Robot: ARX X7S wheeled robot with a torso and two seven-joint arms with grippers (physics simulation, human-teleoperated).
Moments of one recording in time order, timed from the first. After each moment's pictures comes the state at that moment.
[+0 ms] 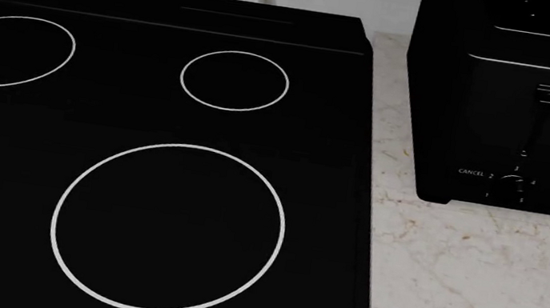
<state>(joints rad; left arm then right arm) -0.02 -0.19 -0.21 -1.31 -0.01 0.26 -0.19 2.21 0.27 -1.46 0.64 1.56 0.35 0.70</state>
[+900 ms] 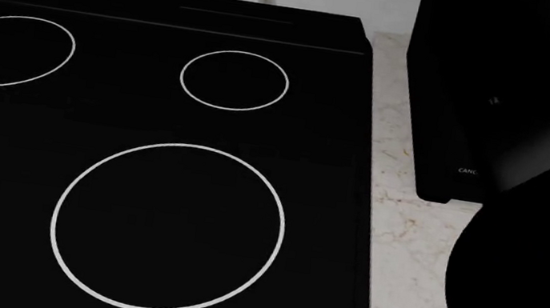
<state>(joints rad) -0.02 -0.19 -0.21 -1.31 -0.01 0.26 -0.19 2.16 0.00 -1.51 1.14 1.34 0.33 0.57</state>
